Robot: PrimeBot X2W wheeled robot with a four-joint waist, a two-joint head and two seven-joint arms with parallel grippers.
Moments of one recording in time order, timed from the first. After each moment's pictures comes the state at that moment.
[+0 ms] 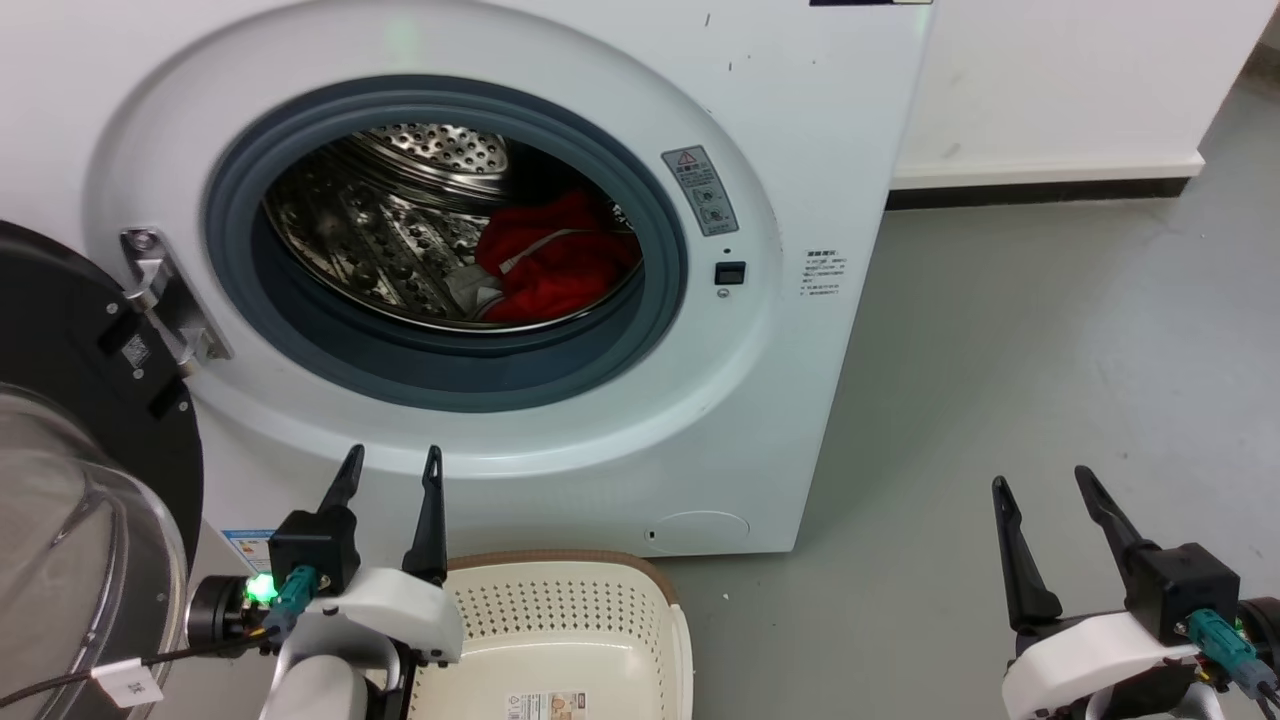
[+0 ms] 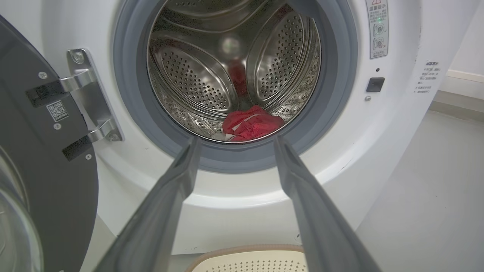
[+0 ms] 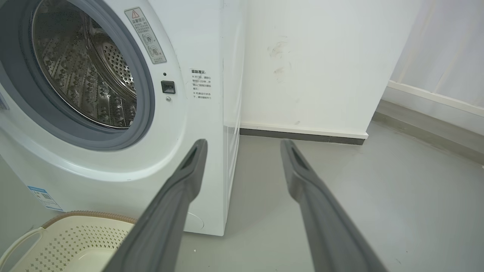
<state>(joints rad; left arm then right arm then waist) -0.19 0.09 -0.03 0.39 -0.08 -0.04 -0.26 0.03 -0.05 -0.04 0.03 -0.01 0.13 -0.10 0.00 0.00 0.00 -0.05</state>
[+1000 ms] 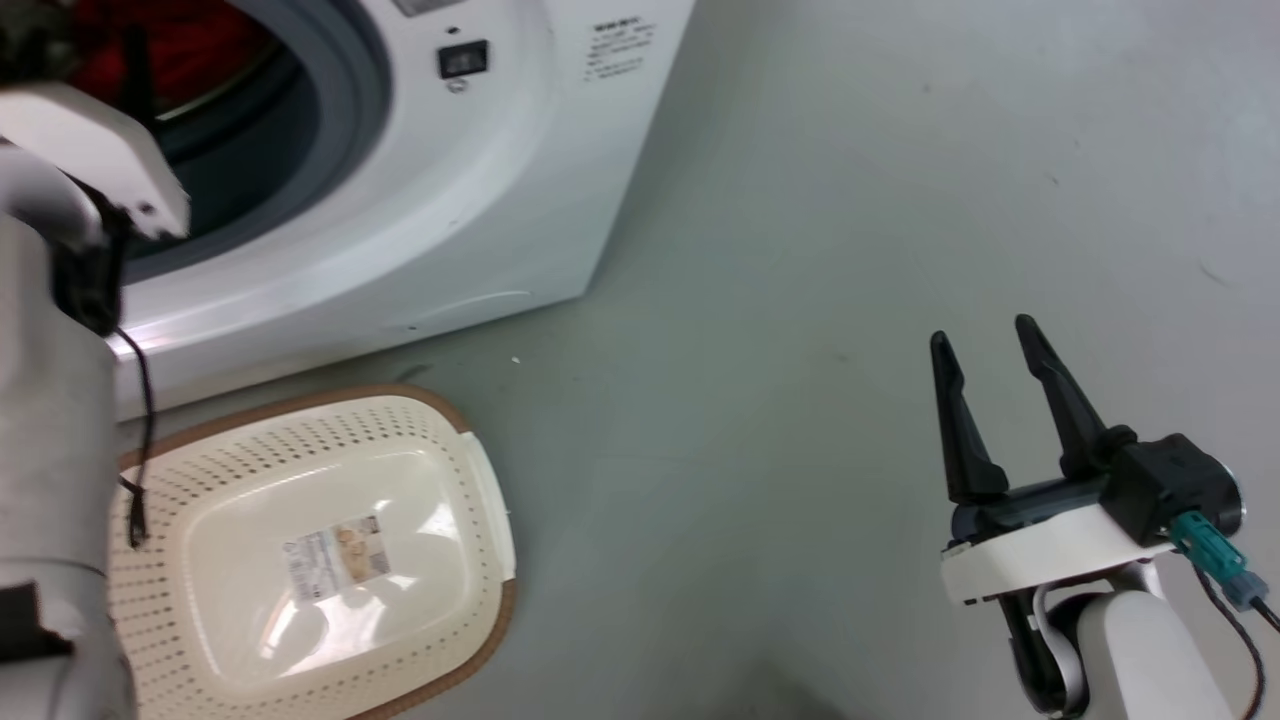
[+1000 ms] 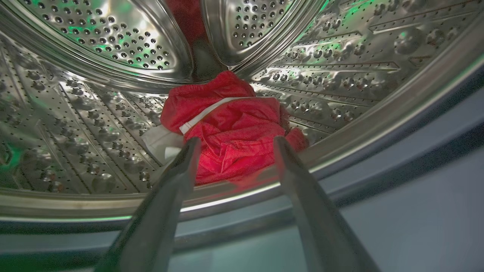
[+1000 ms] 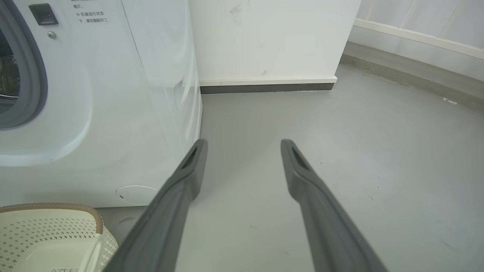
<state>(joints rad) -1.00 0.38 0.02 0.86 -0.20 -0.12 0.00 -0.19 -0.05 0.08 0.09 0.11 0.13 -0.24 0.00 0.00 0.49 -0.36</state>
